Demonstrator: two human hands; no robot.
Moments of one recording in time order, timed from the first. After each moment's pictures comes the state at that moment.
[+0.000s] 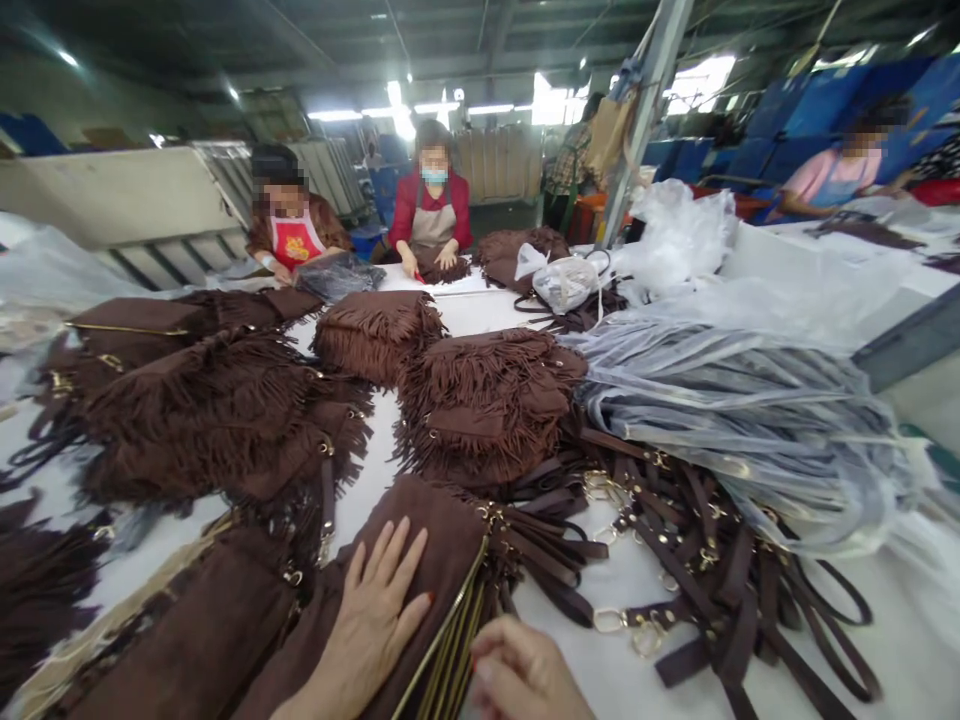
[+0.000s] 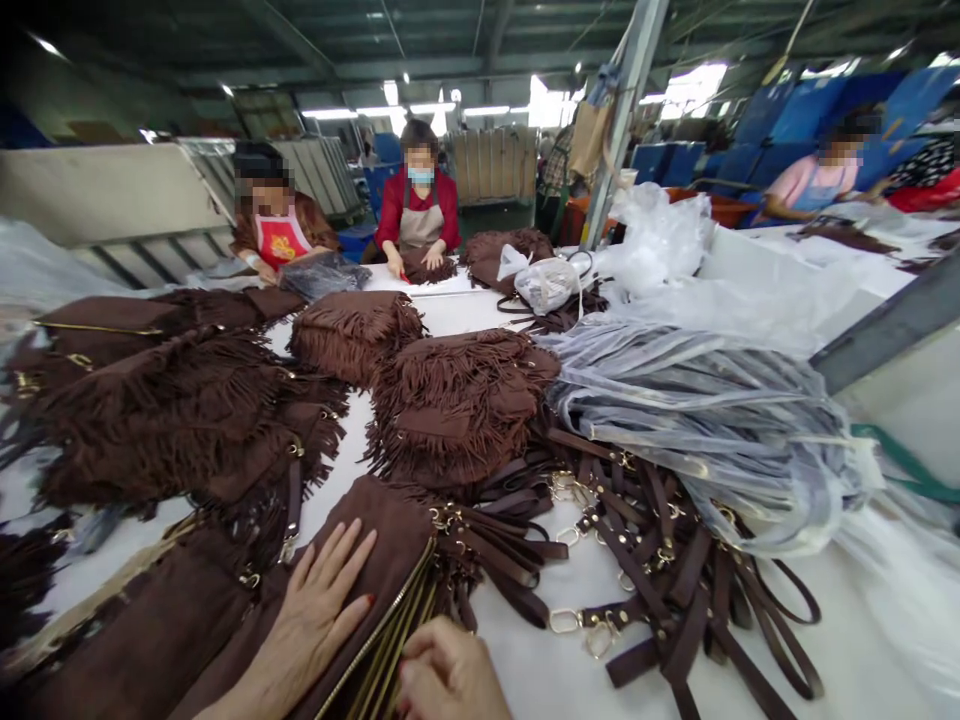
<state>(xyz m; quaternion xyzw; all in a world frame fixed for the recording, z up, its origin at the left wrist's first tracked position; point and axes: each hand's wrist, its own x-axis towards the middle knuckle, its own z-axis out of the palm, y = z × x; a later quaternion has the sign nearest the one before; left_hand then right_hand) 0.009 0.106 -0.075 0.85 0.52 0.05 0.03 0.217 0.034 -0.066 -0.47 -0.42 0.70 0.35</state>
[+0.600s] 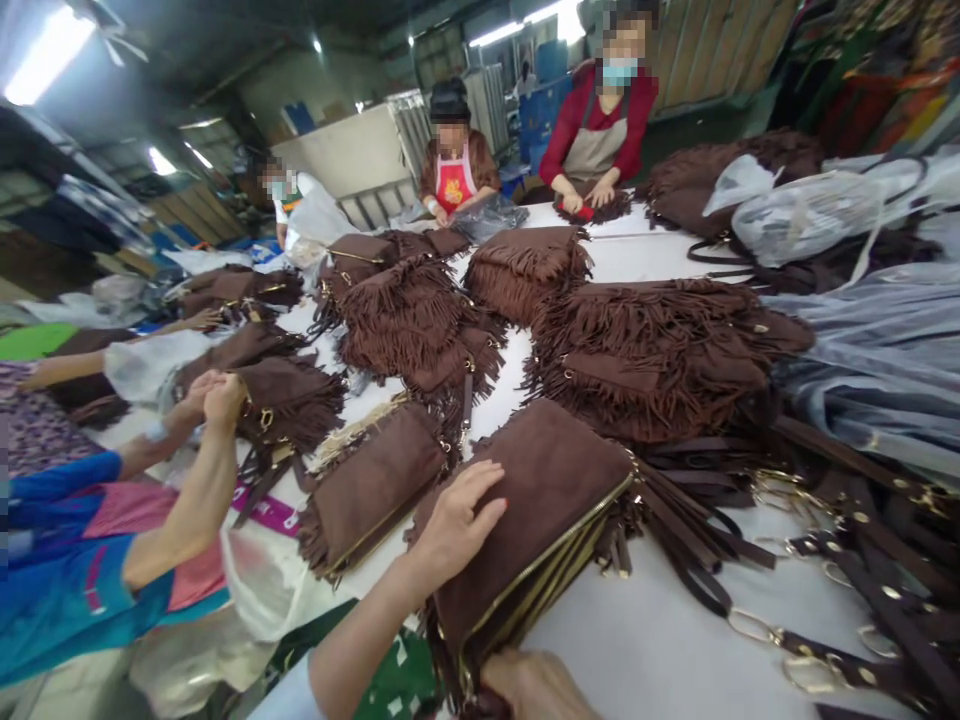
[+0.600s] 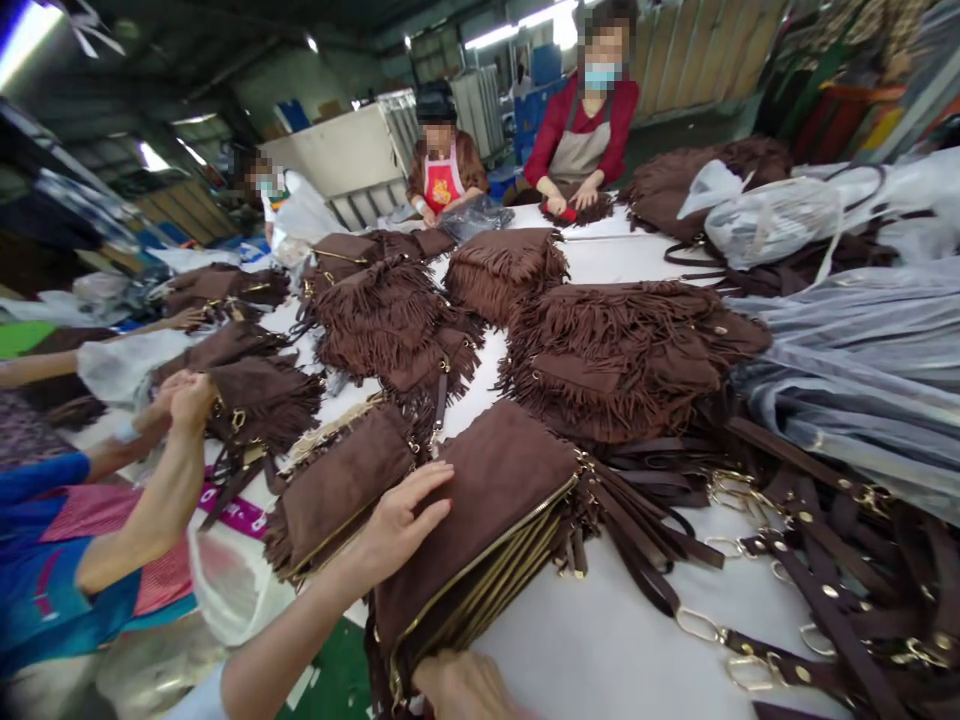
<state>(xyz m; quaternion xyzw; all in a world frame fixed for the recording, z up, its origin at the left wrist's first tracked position) -0.009 0.059 -0.010 0.65 0.64 0.26 0.31 0.142 -0.024 -0.076 -0.33 -0.73 0.60 0.04</state>
